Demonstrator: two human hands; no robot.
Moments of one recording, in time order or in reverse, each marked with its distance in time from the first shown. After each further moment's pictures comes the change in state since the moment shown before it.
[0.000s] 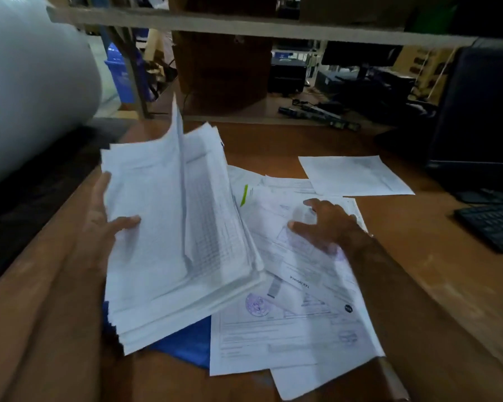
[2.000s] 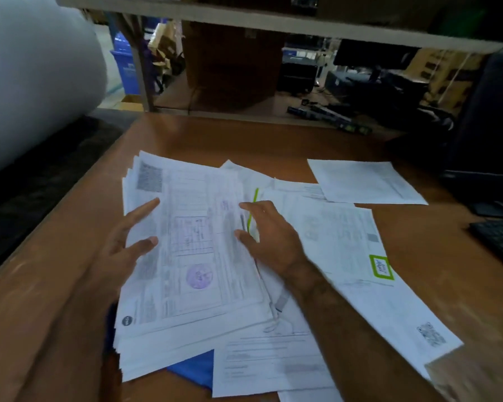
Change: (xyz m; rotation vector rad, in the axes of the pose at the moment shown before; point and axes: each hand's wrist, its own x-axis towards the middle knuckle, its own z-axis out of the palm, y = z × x) left_hand -0.056 0.015 0.022 -0.255 -0.075 -0.169; right_hand -0.021 -0.115 0.063 0.191 0.275 -0.469
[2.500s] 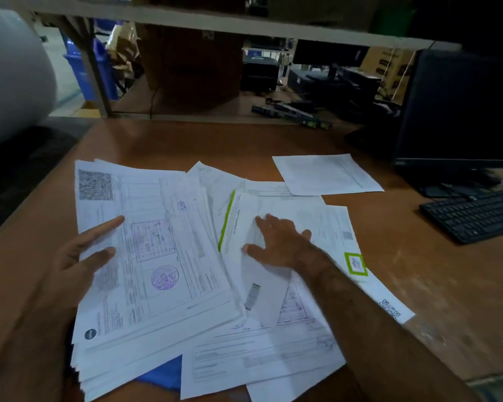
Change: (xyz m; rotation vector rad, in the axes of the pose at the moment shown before) left_hand 0.015 -0.031 0.002 -0.058 -0.100 0.071; right_hand -0.030 0.053 -0.061 -0.299 -0.478 0.368
